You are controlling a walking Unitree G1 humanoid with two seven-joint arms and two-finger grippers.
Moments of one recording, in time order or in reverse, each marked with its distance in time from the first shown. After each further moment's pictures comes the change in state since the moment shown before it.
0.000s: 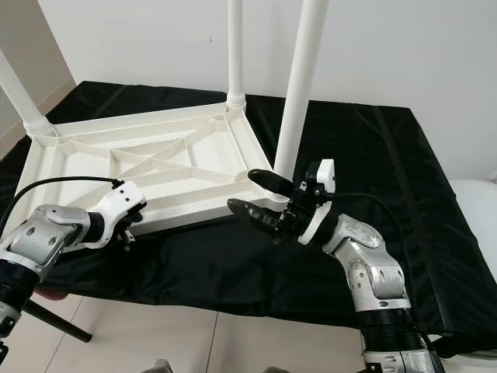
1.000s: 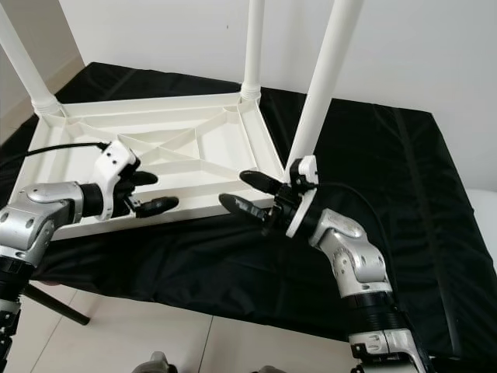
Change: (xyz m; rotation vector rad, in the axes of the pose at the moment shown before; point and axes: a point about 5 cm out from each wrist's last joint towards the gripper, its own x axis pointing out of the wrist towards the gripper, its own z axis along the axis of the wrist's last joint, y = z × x) left arm -0.034 -0.009 0.066 -0.041 -0.463 -0.095; right arm 0.023 -0.019 -0.017 0.091 0.055 -0.055
